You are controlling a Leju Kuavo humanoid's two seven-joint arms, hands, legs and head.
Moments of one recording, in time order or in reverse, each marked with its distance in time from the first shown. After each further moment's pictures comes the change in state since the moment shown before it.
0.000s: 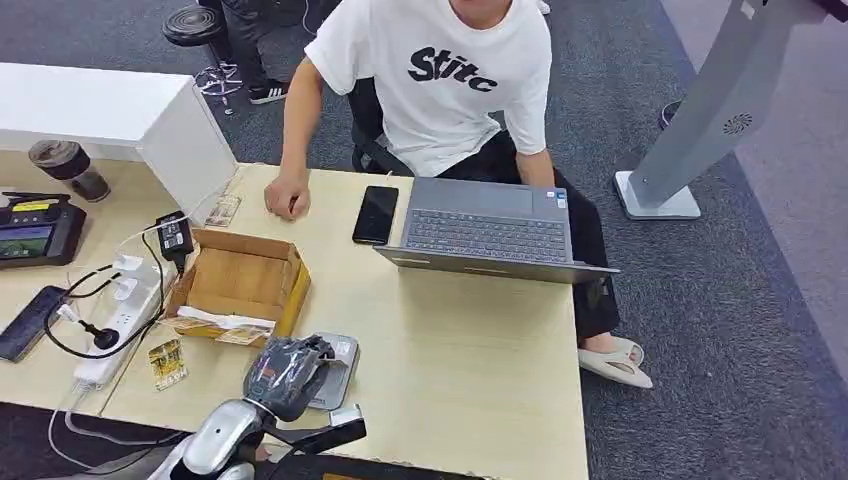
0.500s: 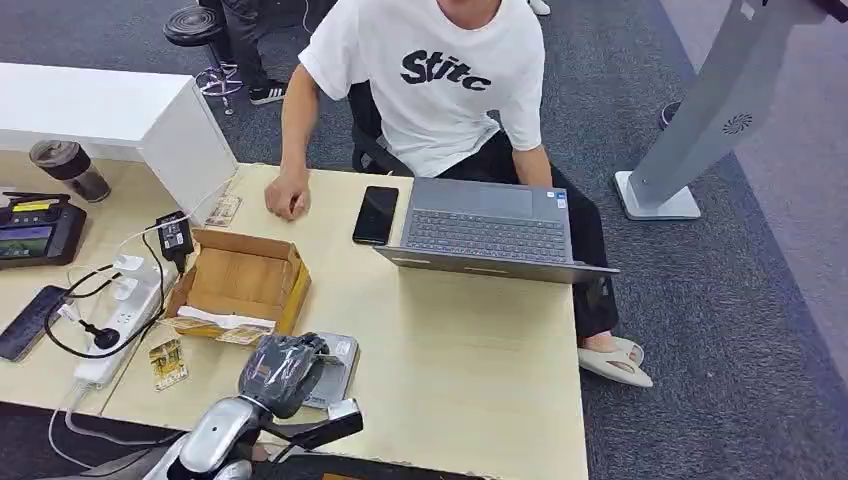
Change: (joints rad) left arm -0.005 0.004 0.028 -0.010 -0.022 0.029 0.031; right arm -0.004 -0.008 -0.044 0.027 0.036 0.000 -0.002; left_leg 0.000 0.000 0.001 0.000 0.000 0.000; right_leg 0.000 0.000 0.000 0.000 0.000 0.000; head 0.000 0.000
